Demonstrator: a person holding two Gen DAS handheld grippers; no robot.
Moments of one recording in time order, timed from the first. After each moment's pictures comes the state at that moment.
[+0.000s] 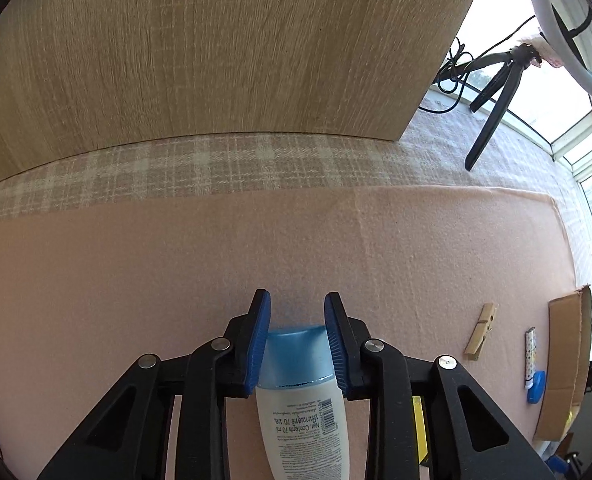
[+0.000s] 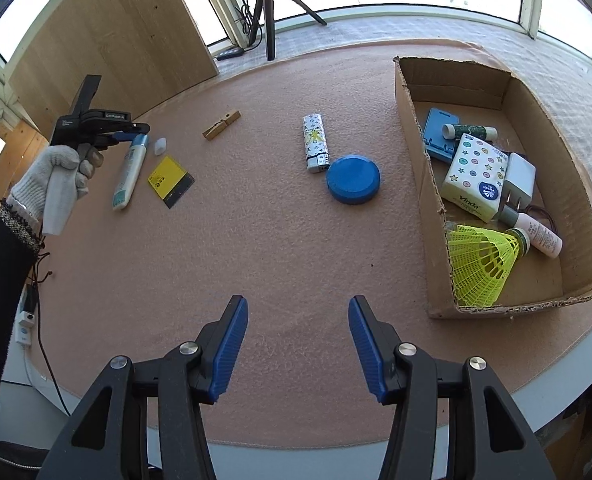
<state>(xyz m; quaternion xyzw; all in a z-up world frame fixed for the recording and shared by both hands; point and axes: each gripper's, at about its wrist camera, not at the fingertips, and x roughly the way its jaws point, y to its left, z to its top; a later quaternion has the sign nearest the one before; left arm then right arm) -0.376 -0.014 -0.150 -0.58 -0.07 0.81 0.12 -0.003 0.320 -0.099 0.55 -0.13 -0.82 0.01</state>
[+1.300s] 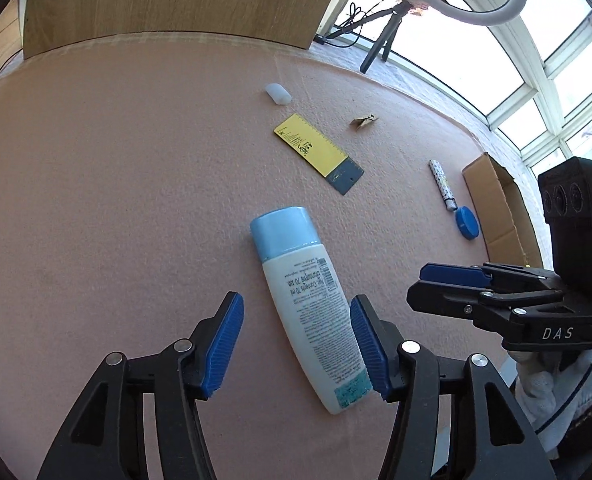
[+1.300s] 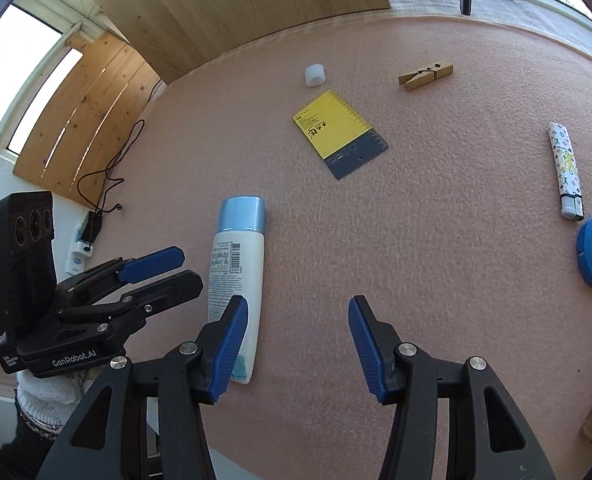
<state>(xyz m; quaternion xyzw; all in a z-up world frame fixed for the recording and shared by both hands) -0.080 -0.004 -0.133 -0.55 -0.12 0.81 0.17 -0.081 0.197 -0.144 0.60 -0.11 -0.76 0.23</state>
